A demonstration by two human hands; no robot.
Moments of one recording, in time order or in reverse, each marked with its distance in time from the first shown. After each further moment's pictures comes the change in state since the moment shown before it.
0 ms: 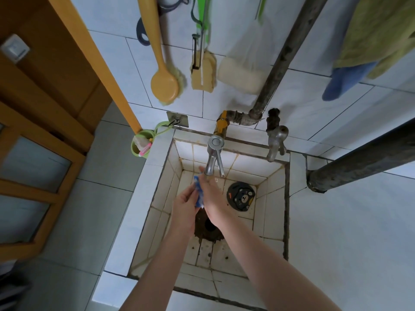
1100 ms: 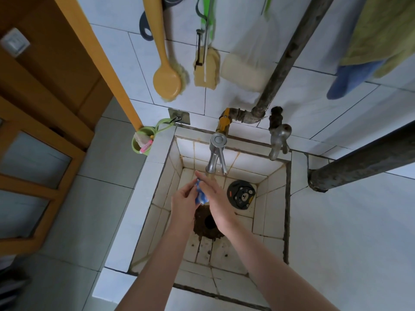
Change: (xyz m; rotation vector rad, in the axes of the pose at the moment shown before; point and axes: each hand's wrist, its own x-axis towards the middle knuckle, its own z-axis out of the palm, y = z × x) left_hand 0.007 -0.001 -0.002 0.059 0.001 0.040; right_hand -0.018 0.012 -0.018 -0.153 -0.123 -0.199
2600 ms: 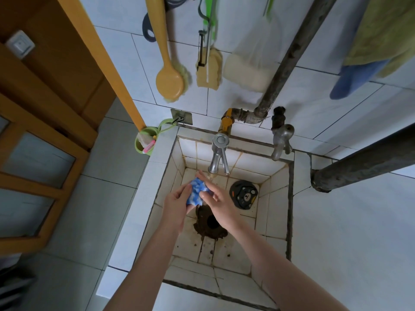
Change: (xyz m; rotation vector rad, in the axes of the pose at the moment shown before) left_hand 0.004 0.005 -0.025 -0.054 -0.019 -0.075; right_hand 0.003 0.012 -0.013 -0.346 -0.154 -0.107
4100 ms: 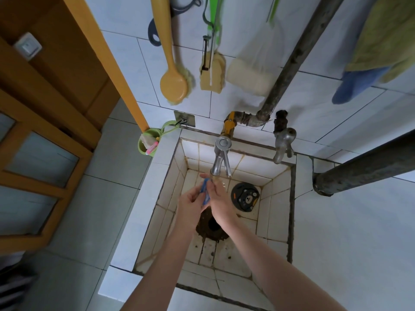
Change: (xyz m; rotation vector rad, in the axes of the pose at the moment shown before) left_hand -0.012 -0.005 0.023 0.159 -0.064 0.125; right_hand 0.014 -0.003 0.017 0.252 0.236 0.077
